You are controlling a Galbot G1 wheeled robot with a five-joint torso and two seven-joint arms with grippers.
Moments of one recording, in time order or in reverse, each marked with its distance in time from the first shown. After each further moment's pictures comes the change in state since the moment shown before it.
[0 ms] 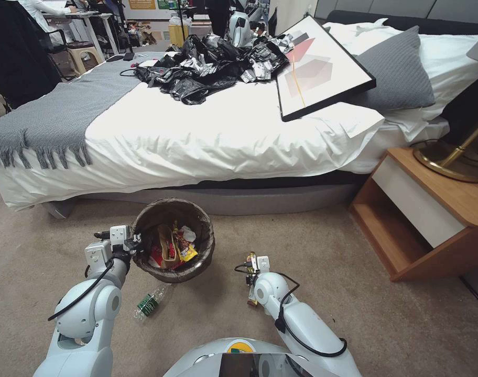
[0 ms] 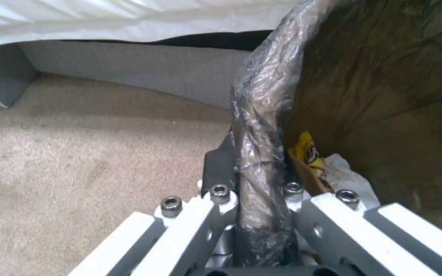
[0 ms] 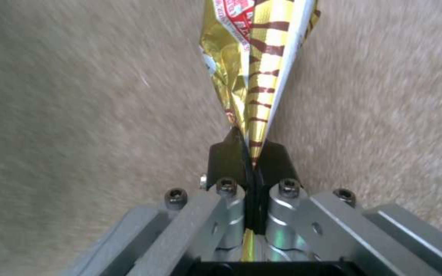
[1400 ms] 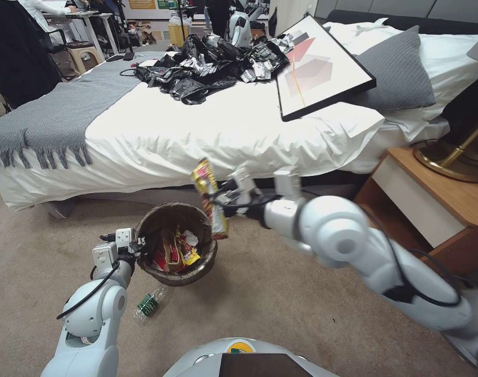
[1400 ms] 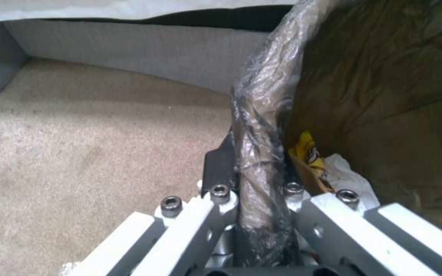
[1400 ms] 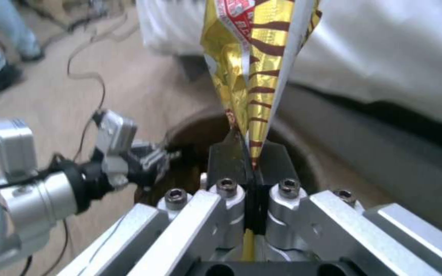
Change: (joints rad) left arm 0.001 -0.015 0.024 0.019 0.031 0.011 0.003; right arm 0.528 -0.513 -0.029 0.860 0.787 0.000 -0.043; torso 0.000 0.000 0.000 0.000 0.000
